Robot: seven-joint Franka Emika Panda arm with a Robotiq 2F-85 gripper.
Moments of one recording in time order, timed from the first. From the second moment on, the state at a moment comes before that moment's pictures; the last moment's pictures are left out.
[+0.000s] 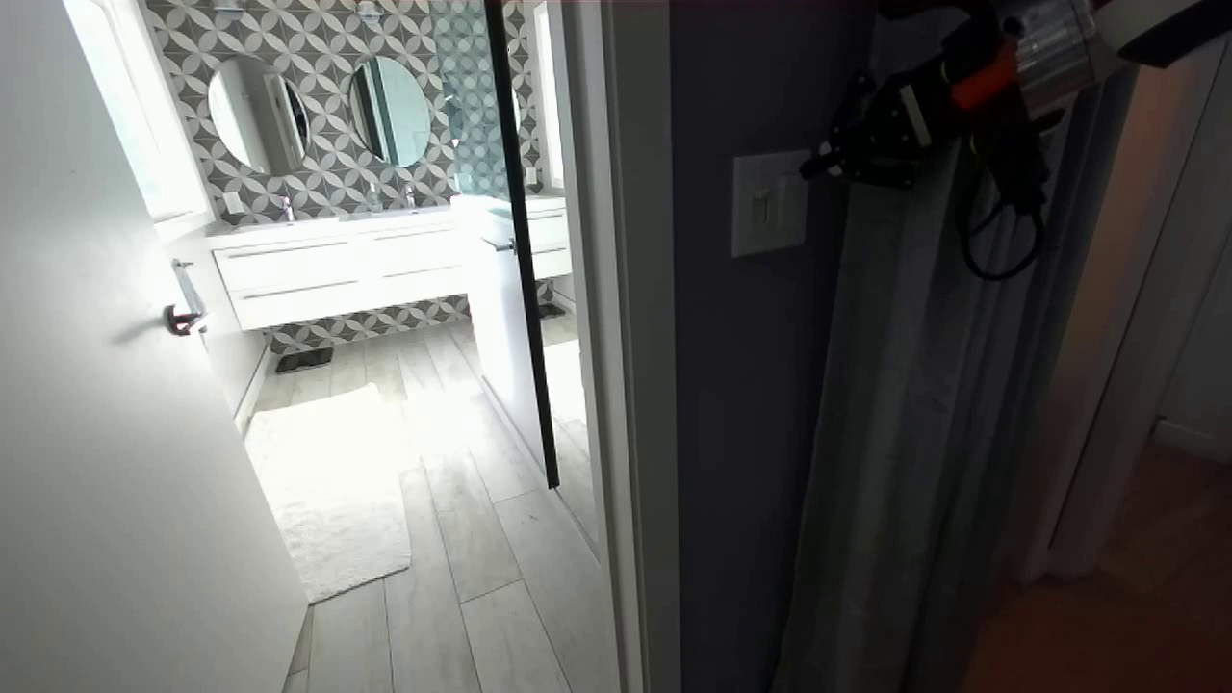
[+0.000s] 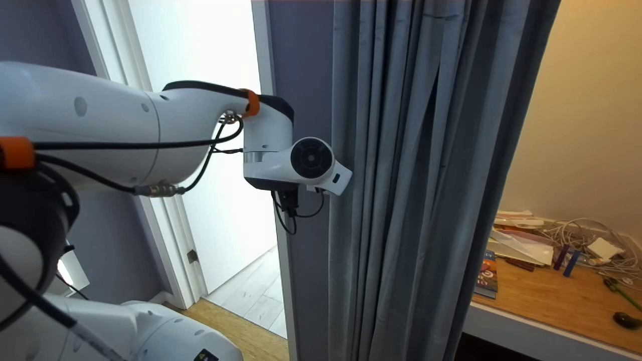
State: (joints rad) arm 0.20 -0.60 -0.09 -2.60 1.31 2.73 -0.28
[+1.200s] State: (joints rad) arm 0.20 -0.48 -0.09 -2.52 1.33 2.77 -0.31
